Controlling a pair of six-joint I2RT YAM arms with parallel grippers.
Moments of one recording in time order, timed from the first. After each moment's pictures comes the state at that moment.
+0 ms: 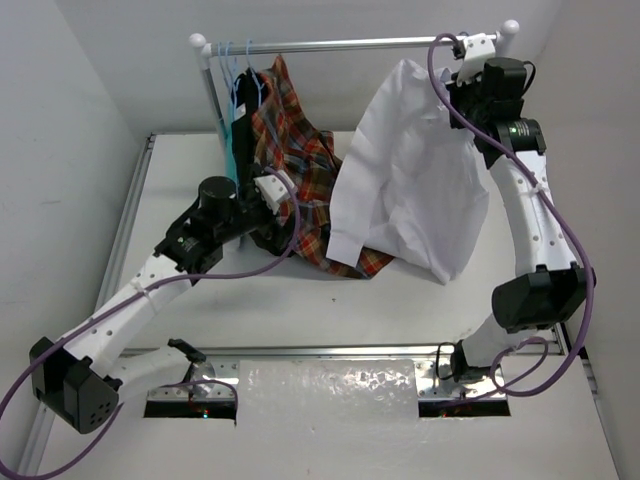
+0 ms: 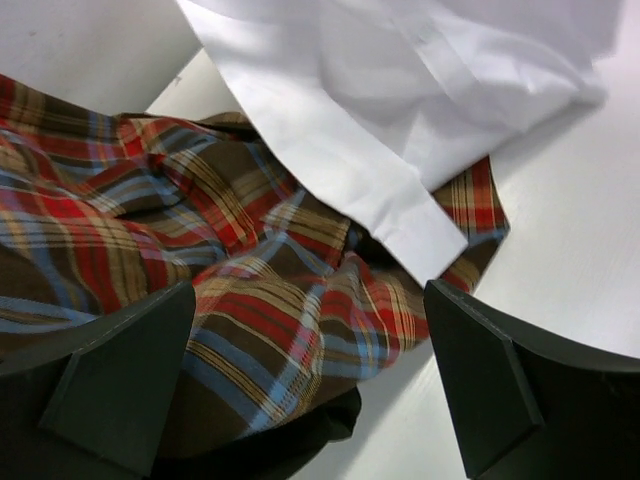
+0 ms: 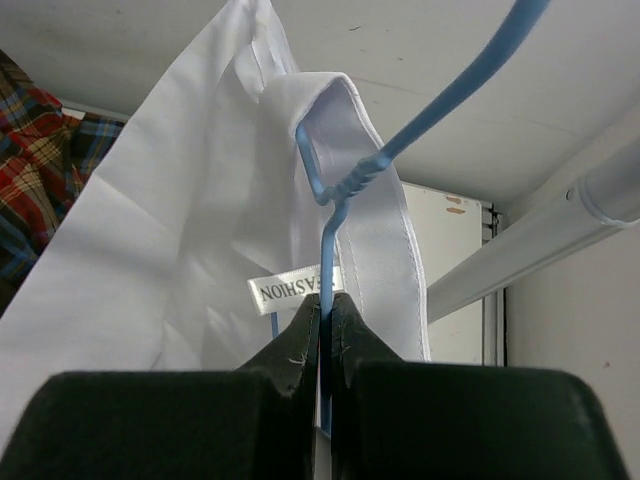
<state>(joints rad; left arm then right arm) -0.49 1.08 0.97 -0.18 0.30 0.29 0.06 1.64 1.83 -0.54 0.02 -0.21</state>
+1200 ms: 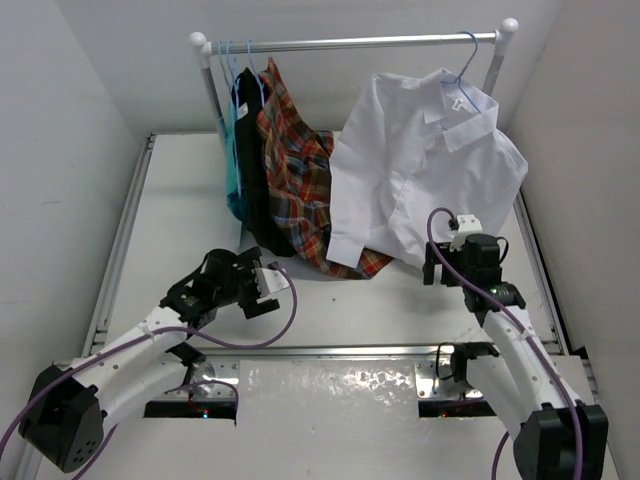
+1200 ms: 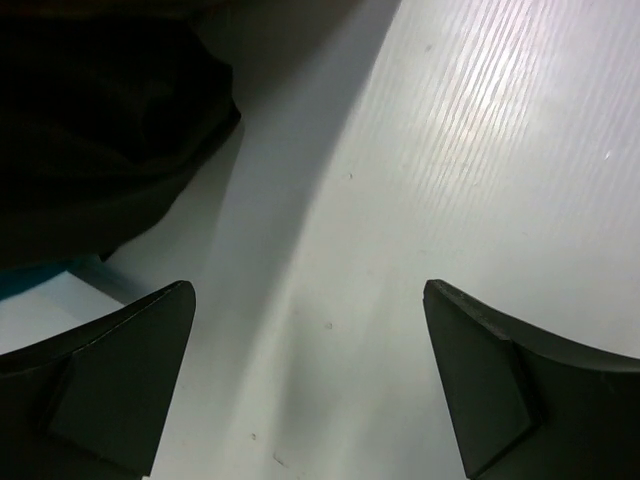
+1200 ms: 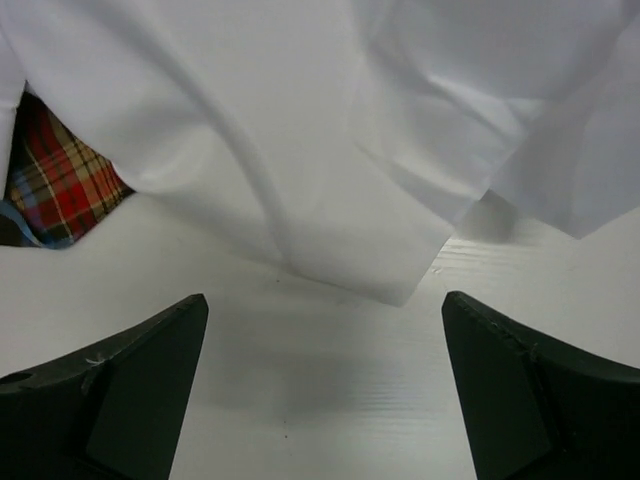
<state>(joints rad) -0.49 0.82 0.37 -0.22 0.27 0.72 0.06 0.78 0.44 -0.34 0.00 0.01</state>
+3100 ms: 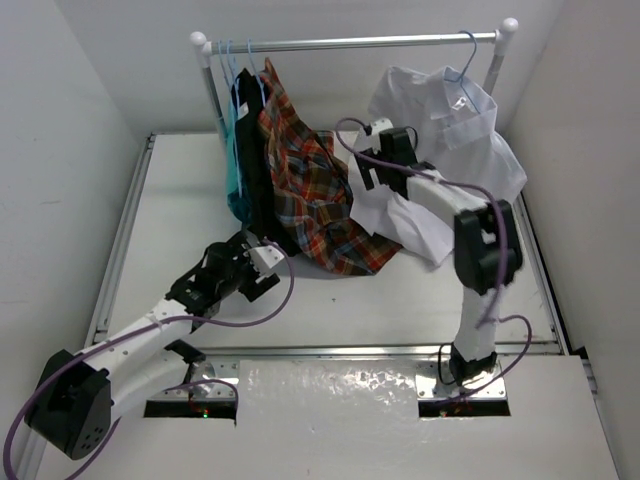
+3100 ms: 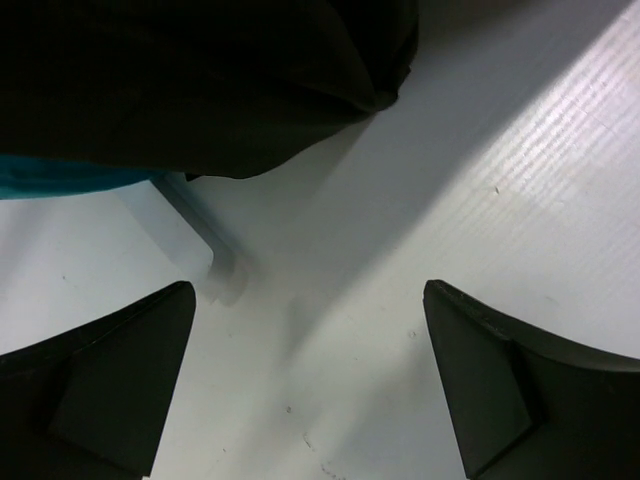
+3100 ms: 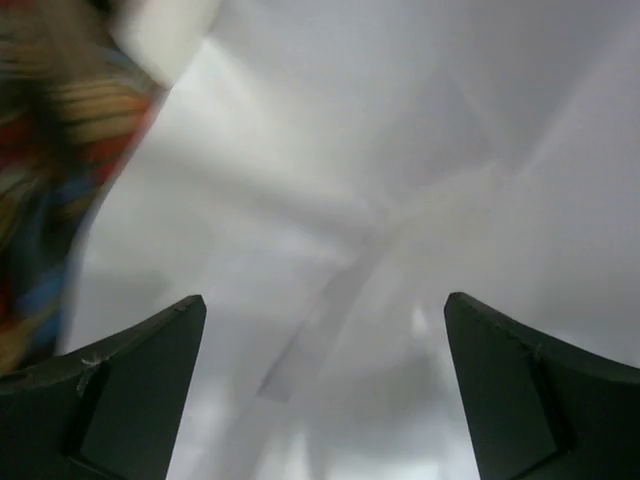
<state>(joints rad) -0.46 0.92 0.36 -0.06 0.01 0.55 0.31 2.06 1.53 -0.13 0.26 -0.19</state>
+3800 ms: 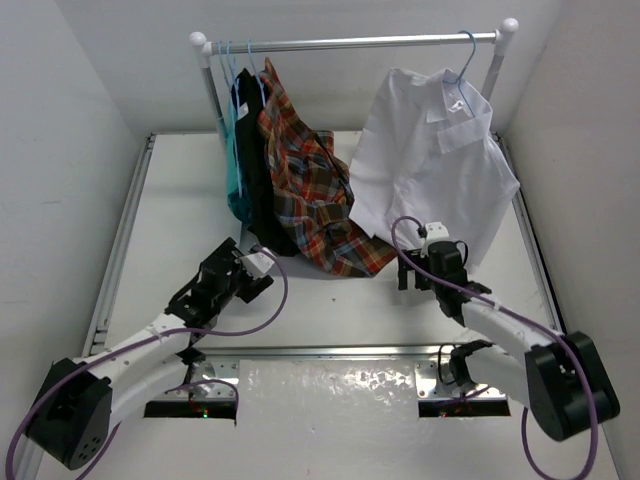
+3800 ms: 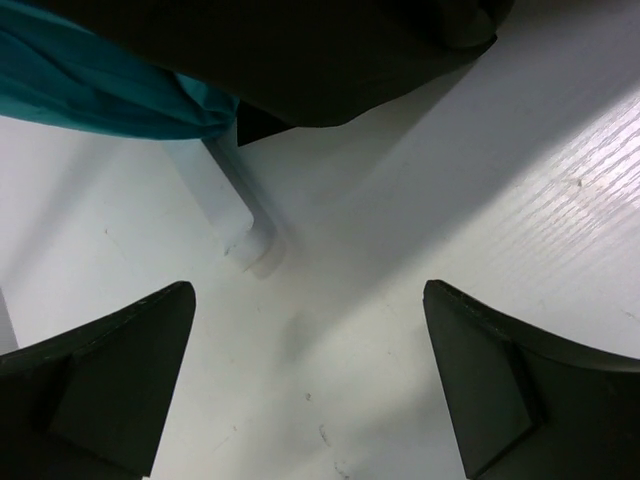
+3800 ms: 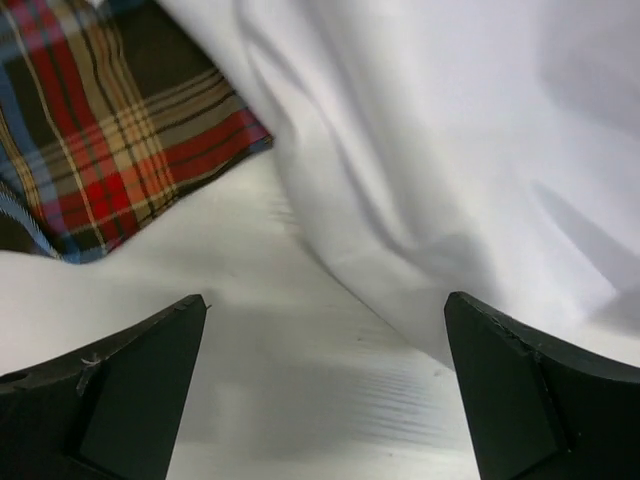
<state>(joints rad) -0.45 0.86 0.21 0.17 -0.13 0.53 0.31 1.12 0.30 0.07 0.11 0.10</state>
